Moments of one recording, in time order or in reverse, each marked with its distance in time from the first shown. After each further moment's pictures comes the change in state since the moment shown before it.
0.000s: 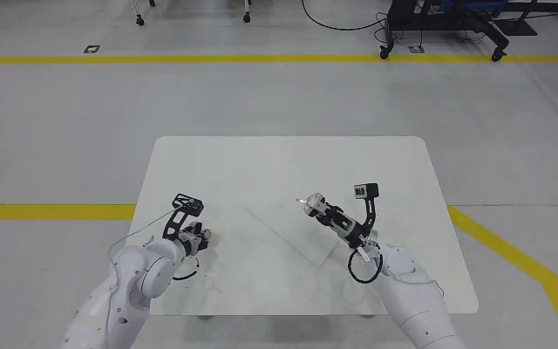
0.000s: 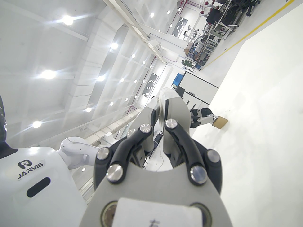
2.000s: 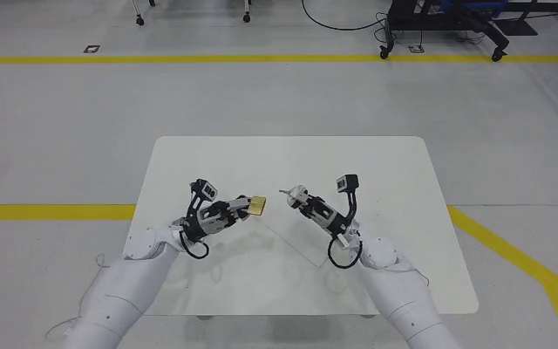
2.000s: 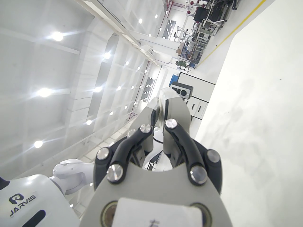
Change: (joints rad) left arm -0.366 -0.103 0.238 0.739 -2.009 -0.416 -0.287; right arm 0.079 -0.042 -0.110 0.037 -0.042 0.140 -0.149
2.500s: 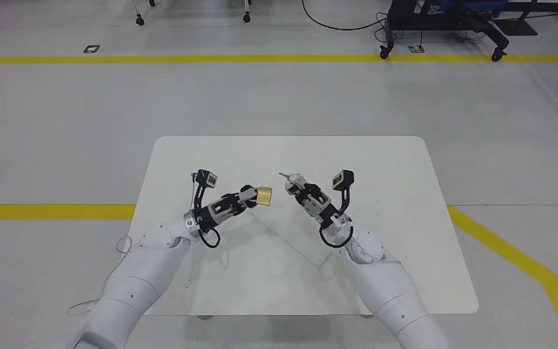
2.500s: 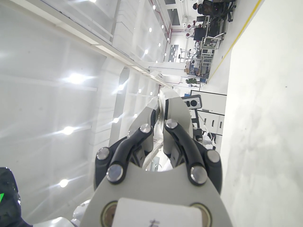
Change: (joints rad) left arm -0.118 -0.083 0.086 0.210 0.189 -0.413 0.166; right arm 0.057 -0.056 -0.059 0.067 0.187 0.151 -0.153
